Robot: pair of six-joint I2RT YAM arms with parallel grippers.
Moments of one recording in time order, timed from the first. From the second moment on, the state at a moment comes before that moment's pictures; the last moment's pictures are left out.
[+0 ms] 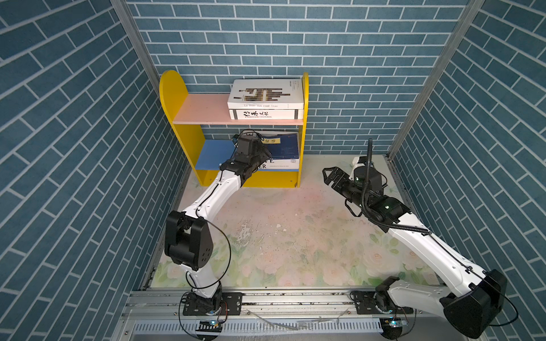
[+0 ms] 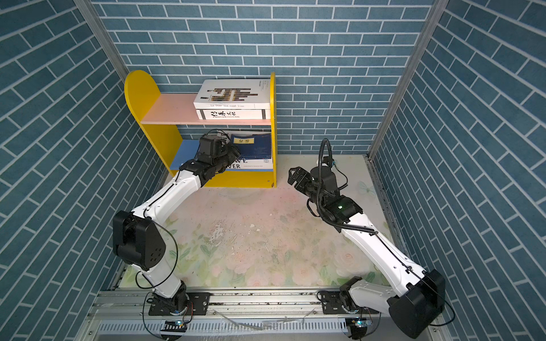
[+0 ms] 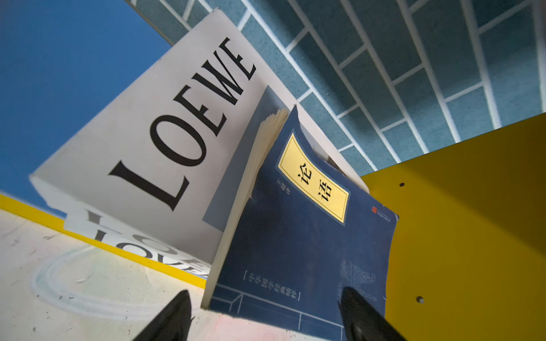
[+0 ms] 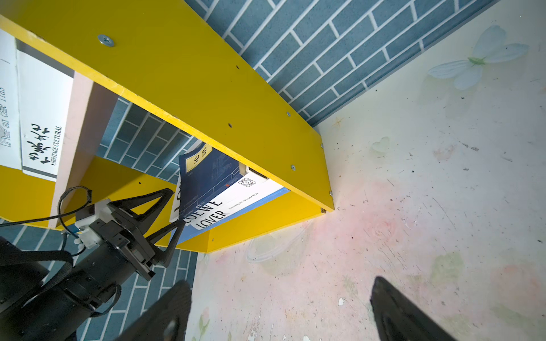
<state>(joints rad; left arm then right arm) -0.34 1.74 1.56 -0.34 -0.08 -0.93 0.60 1.18 1.10 -0.31 0.13 0.90</state>
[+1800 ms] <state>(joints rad) -0.24 1.56 1.44 -0.37 -0.13 -0.85 0.58 1.23 1.10 -0.32 0.13 0.94</state>
